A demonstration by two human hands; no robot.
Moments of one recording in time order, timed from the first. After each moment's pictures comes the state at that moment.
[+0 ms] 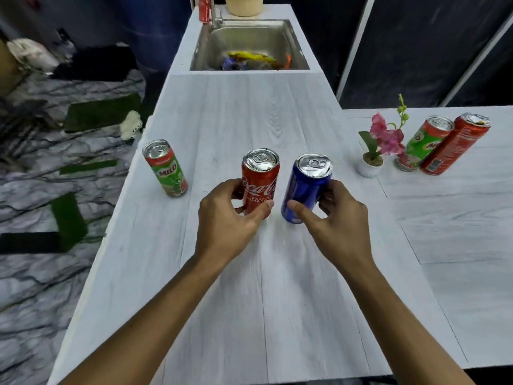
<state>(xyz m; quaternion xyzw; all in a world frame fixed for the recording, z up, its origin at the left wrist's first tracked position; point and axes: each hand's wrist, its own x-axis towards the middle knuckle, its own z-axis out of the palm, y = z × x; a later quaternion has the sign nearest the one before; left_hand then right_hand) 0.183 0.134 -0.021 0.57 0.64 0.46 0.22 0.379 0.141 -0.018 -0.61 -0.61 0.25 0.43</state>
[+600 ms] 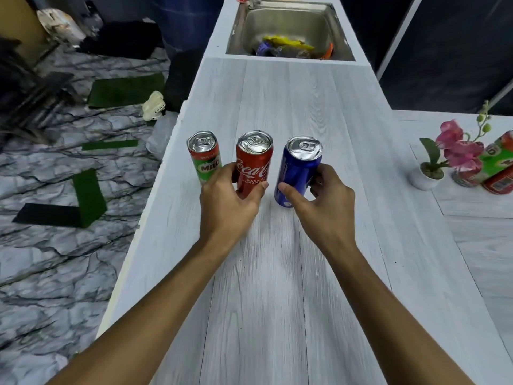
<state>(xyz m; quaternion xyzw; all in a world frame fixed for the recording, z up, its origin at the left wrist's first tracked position) 0.110 0.167 -0.028 0.52 0.70 0.46 0.15 0.273 0.190 -0.026 -0.60 -0.63 0.26 0.43</state>
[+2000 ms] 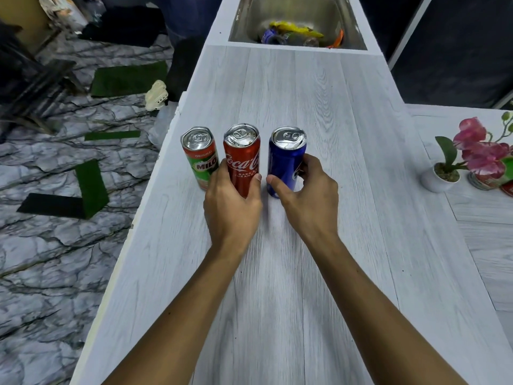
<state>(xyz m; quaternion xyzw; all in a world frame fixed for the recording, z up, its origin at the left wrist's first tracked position) 0.130 0.184 -0.045 0.43 0.77 0.45 0.13 0.251 0.216 -0.037 -0.62 -0.64 0.25 0.37</state>
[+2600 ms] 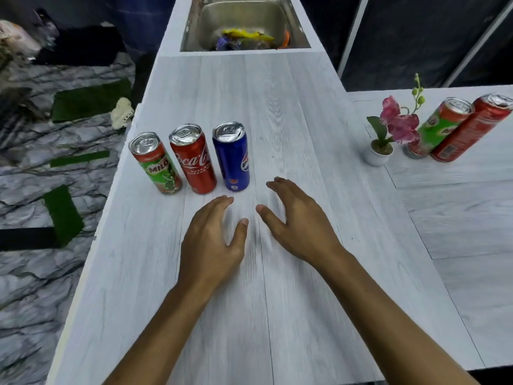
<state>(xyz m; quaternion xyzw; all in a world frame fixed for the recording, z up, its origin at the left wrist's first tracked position) 0.160 0.113 -0.055 0.61 0.72 0.27 0.18 0.332 0.163 -0.037 -0.60 -0.75 0.22 0.17</state>
